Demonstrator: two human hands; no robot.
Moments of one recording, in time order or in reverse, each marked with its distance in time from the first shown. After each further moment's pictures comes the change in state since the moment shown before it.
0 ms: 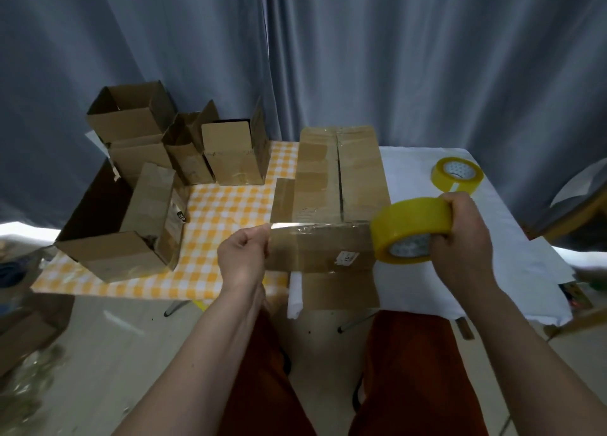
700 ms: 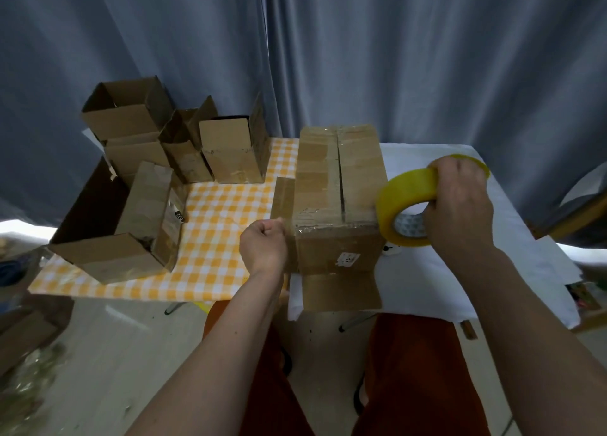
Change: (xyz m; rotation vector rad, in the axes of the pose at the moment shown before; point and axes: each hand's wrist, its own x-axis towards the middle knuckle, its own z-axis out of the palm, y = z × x) left_hand 0.041 -0.032 0.040 0.259 0.086 0.059; right_hand 0.043 -0.027 0.009 -0.444 0.036 -0.134
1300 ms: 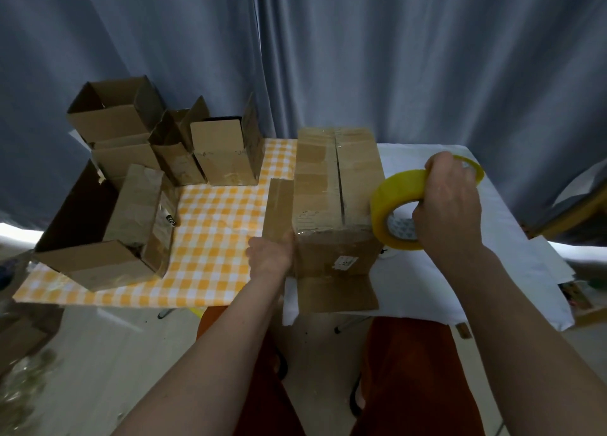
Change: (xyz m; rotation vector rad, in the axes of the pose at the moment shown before) left_hand 0.001 0.003 0.016 0.505 -0.220 -0.234; right_hand 0.015 -0.001 0.016 -0.058 0.011 0.061
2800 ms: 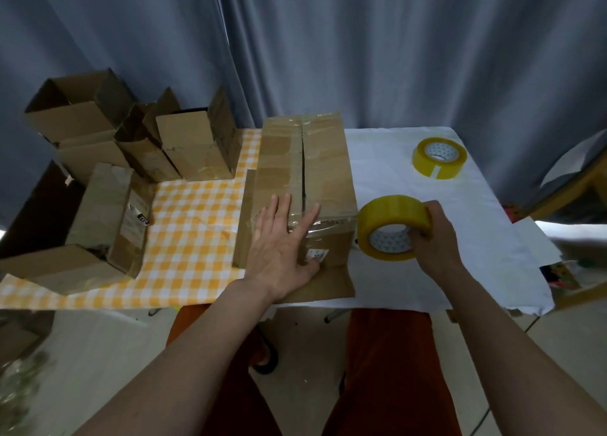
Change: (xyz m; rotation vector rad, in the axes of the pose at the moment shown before) left_hand -0.027 -0.003 0.032 0.822 0.060 1.102; right_hand -0.040 0.117 0.068 0.619 -0.280 0.207
